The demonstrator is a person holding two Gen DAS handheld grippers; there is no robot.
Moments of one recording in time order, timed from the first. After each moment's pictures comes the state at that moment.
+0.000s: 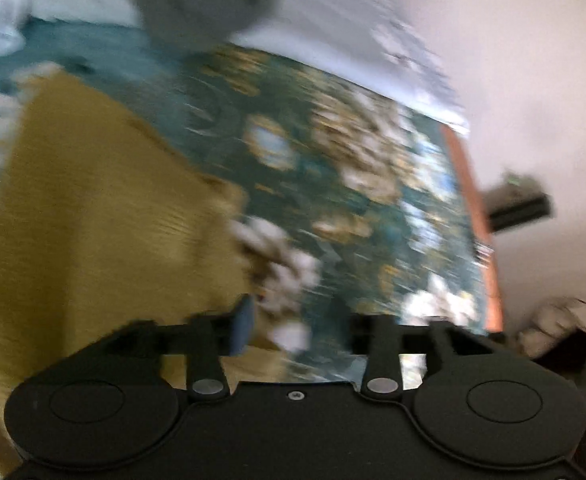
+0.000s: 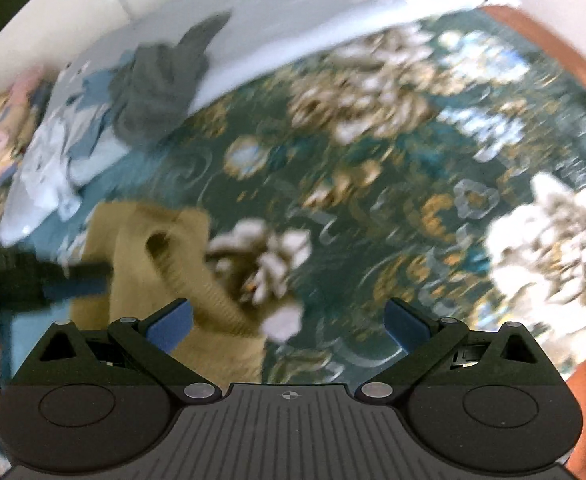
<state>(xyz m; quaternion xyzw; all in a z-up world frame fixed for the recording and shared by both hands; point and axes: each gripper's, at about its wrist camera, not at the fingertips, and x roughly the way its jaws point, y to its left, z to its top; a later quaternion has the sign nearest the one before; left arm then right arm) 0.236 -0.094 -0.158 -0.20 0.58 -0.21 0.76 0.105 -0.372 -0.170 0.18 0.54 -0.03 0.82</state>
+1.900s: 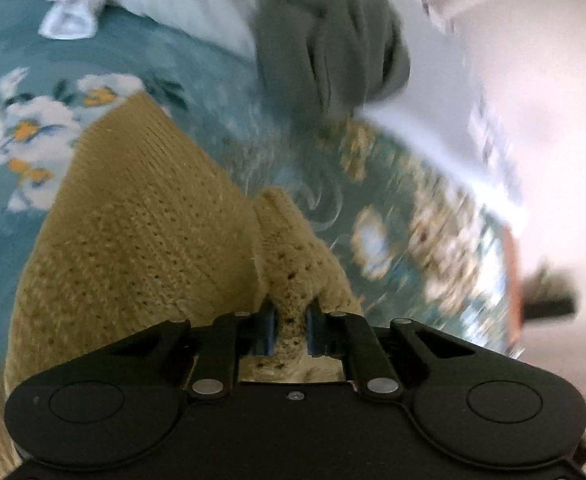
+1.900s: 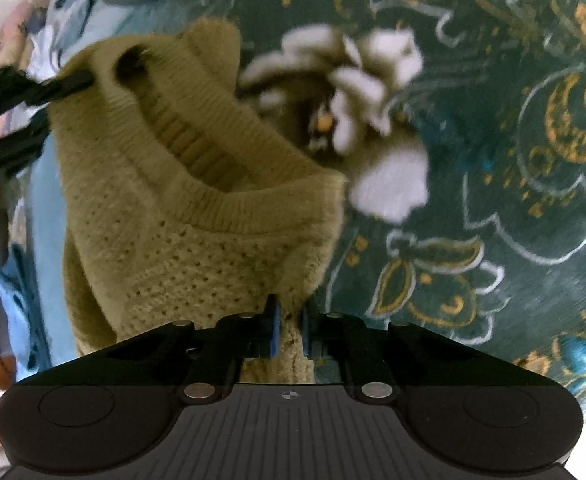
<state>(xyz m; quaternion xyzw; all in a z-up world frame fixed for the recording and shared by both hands) 0.314 -0.034 -0.217 -0.32 0.55 -0.12 0.77 0.122 -0.280 -0.285 0.27 0.65 0.04 0.71</state>
